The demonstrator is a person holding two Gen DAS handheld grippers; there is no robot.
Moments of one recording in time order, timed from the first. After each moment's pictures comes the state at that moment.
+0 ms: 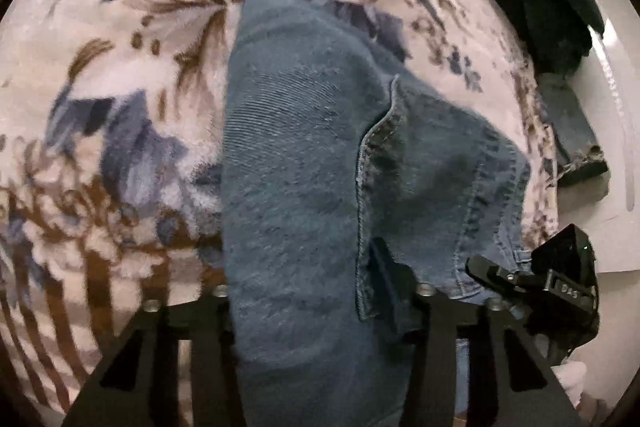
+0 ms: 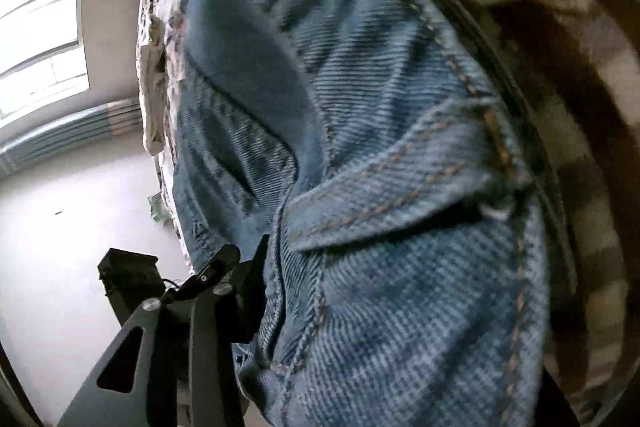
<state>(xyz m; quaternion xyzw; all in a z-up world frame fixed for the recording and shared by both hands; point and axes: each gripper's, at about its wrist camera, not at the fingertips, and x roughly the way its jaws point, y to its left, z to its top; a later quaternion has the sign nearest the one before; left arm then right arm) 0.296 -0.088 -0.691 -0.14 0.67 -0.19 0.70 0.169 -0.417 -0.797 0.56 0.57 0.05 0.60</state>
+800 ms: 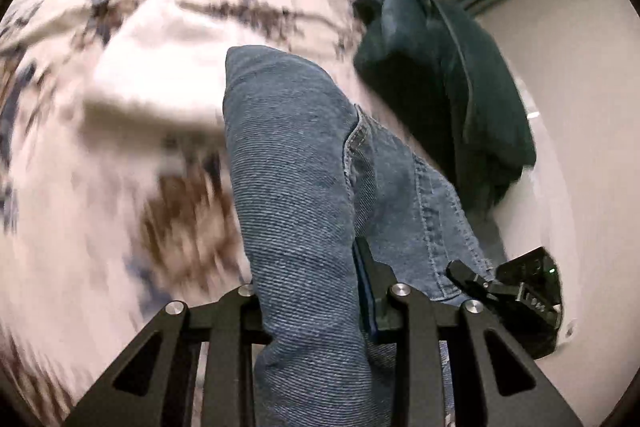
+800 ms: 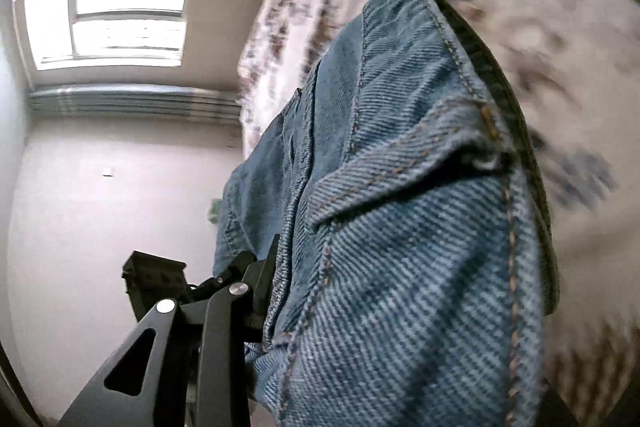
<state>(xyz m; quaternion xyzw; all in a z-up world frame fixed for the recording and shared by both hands) 0.529 0.012 -0.515 -0.25 0.54 -0.24 0.77 0.422 -0.357 -0.593 0.52 0.46 0.17 0.70</state>
